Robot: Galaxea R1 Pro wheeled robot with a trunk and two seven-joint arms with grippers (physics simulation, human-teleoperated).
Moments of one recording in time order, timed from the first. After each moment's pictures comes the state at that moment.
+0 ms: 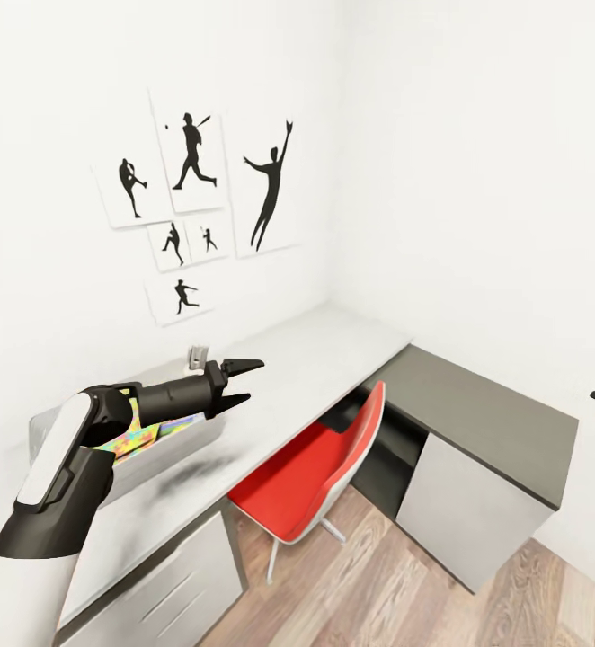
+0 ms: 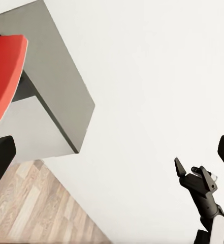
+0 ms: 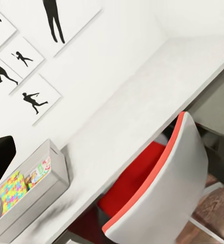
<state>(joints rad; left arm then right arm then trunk) -0.66 0.15 -0.10 -1.61 1.91 0.98 0.60 -0.19 -0.66 -0.70 -1.61 -1.04 1.04 0.59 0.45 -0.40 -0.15</state>
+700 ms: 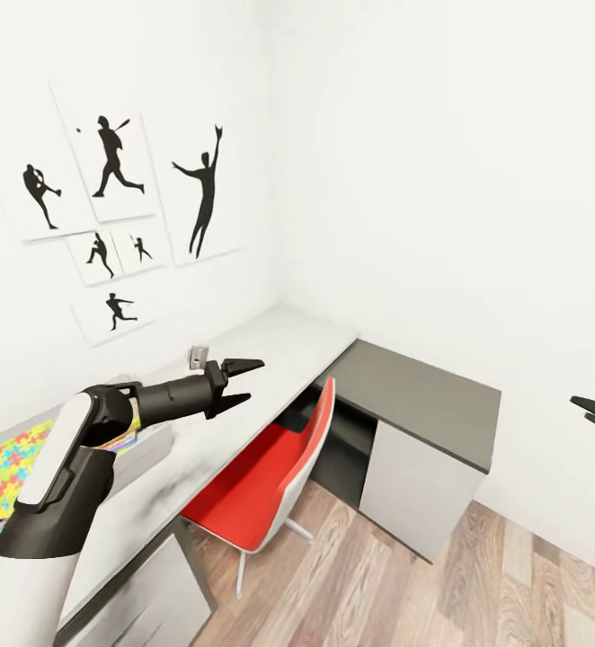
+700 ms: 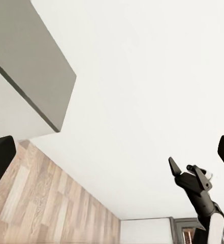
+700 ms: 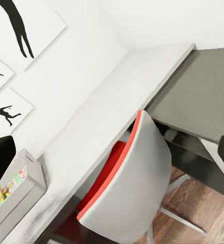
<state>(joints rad) -0.66 0.15 -0.10 -1.61 1.91 0.98 0.60 -0.19 -0.66 -0.64 -1.61 -1.04 1.04 0.56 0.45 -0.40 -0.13</state>
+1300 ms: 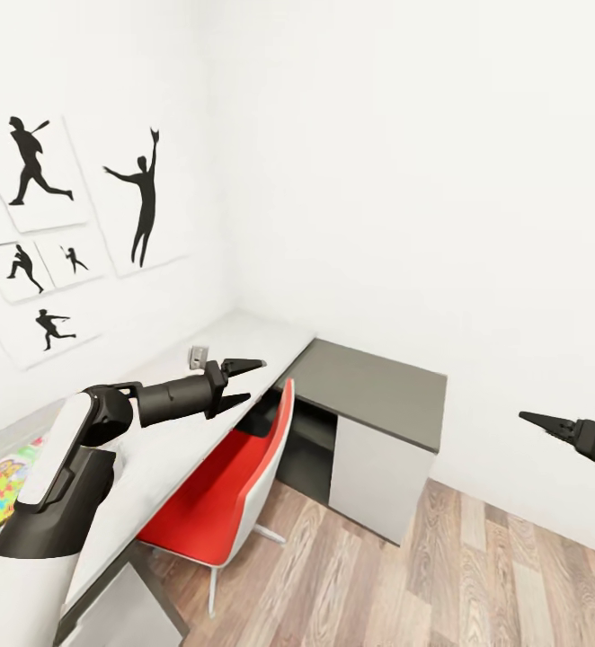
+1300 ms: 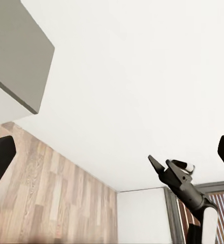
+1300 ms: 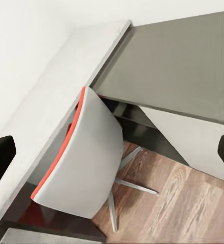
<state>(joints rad) -0.66 0.15 -0.10 -1.61 1.91 0.98 0.60 -0.24 -0.66 -0.43 -1.61 -1.04 1.04 0.35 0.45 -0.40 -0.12</state>
